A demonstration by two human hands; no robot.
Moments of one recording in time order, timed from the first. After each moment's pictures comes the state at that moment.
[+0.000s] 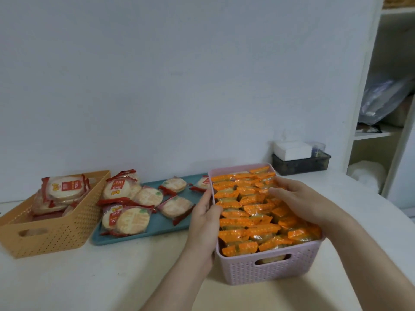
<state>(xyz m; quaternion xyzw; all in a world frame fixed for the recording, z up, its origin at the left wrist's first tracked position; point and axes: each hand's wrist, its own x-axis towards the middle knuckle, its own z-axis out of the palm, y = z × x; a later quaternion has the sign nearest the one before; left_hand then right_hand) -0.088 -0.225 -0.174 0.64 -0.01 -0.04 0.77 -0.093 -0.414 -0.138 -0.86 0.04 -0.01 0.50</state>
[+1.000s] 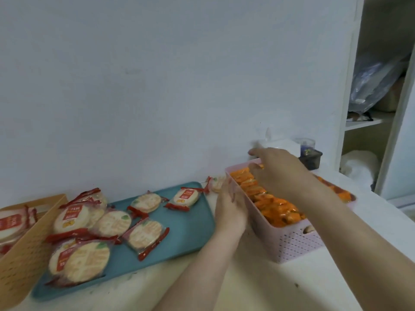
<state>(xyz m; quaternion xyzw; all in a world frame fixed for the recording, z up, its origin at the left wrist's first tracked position) 0.024 -0.338 -0.195 0.79 -0.10 0.02 0.60 -0.006 -0.446 -0.111 -0.96 0.03 -0.18 0.19</state>
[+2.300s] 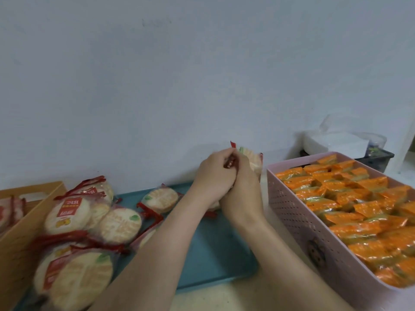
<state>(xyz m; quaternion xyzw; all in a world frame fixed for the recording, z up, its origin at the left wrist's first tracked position) 0.155 -0.254 -0.169 0.86 -0.20 0.09 0.46 0.118 -0.319 -0.199 -0.80 -0.01 -0.32 0.51</state>
